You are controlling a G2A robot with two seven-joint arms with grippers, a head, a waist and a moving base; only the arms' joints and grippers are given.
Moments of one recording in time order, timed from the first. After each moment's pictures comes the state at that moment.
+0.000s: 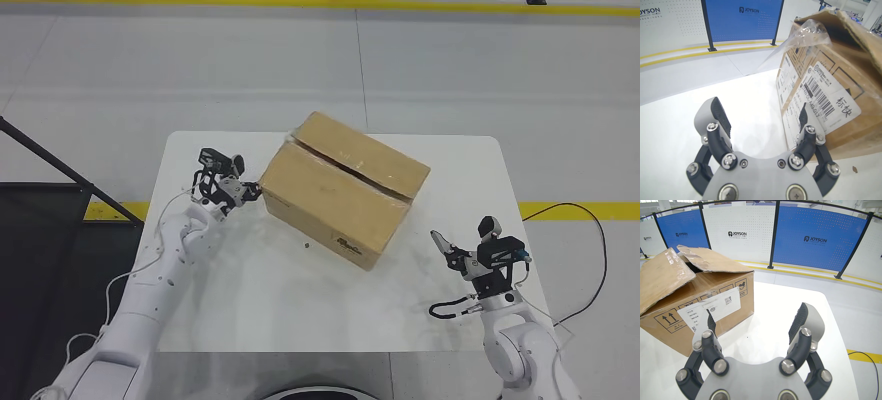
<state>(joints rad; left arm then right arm) 0.83 -1.25 -1.26 -0.84 1.20 -0.58 0.25 -1.59 -1.22 1.59 -1.82 -1.29 -0.24 -0.11</state>
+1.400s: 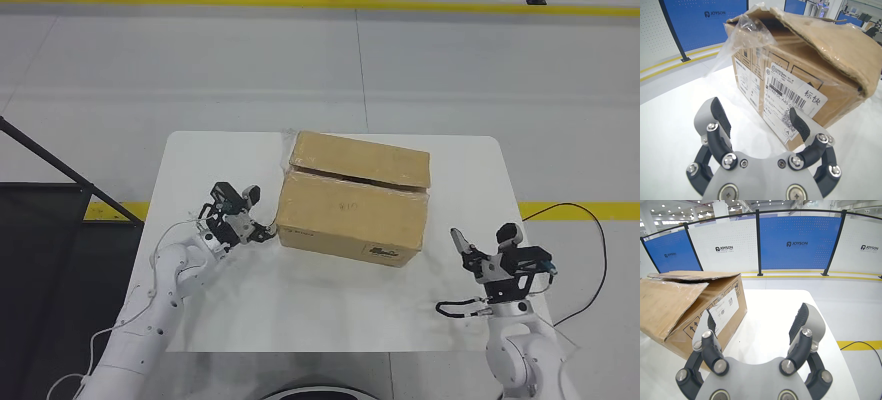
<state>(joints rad) 1.12 -1.19 -1.32 -1.24 1.31 -0.69 0.20 -1.64 -1.23 1.62 -1.81 -1.19 -0.15 -0.22</state>
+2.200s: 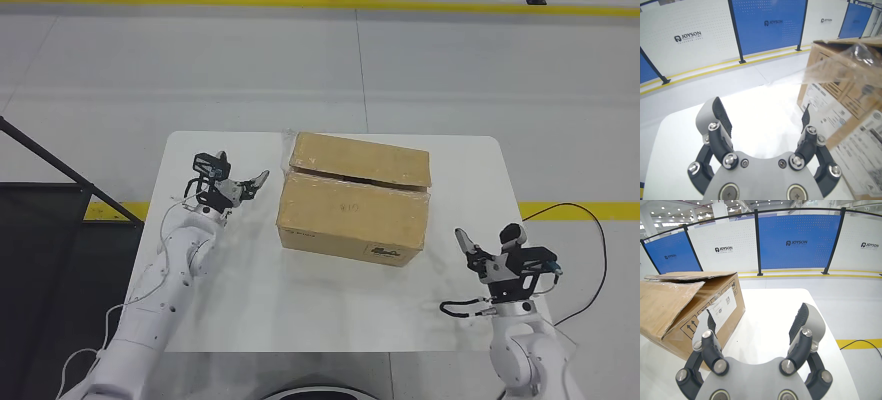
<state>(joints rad) 0.94 -1.24 -1.24 -1.09 1.31 -0.18 0.26 -1.64 -1.23 1.64 -1.79 -1.17 -0.17 -0.22</state>
